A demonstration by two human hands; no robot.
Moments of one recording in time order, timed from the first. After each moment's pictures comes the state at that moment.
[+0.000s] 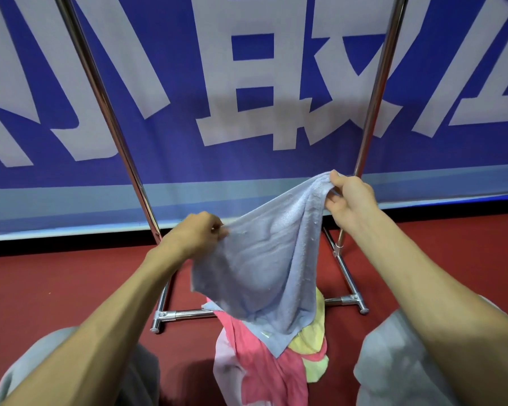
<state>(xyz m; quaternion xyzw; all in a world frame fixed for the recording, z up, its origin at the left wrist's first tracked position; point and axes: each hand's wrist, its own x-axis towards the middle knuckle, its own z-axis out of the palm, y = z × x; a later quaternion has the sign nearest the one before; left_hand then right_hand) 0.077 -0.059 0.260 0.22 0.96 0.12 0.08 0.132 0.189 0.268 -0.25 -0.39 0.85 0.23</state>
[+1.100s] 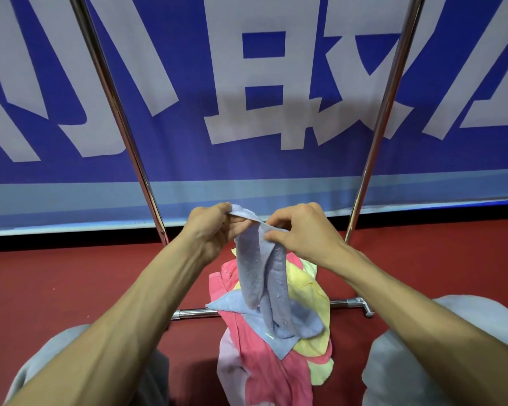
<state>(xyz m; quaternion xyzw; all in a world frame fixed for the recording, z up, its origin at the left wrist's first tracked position) 0.089 -0.040 0.267 -0.06 0.58 0.79 0.20 0.150 0.118 0.247 0.03 -0.93 0.32 0.14</state>
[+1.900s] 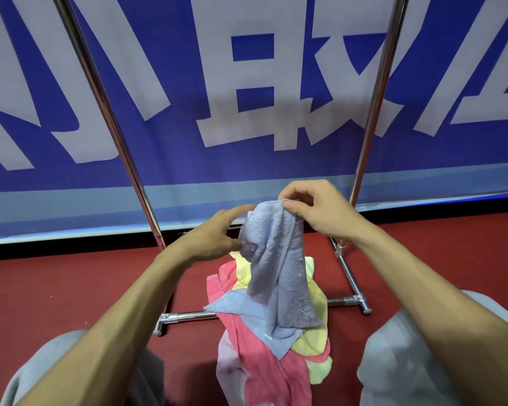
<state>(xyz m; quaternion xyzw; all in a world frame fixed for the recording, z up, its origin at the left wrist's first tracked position) 0.077 -0.051 0.252 0.34 0.87 0.31 0.18 0.148 0.160 0.269 0.10 -0.88 0.43 0.16</state>
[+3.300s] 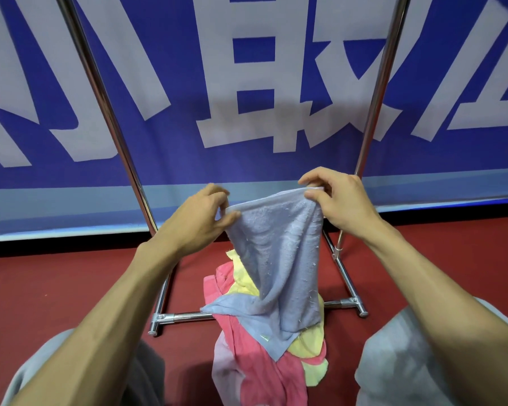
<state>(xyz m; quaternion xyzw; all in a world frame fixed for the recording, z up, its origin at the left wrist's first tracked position) 0.069 -0.063 0.268 0.36 0.90 0.20 -0.10 0.148 0.187 0.273 0.00 -0.91 0.32 0.27</state>
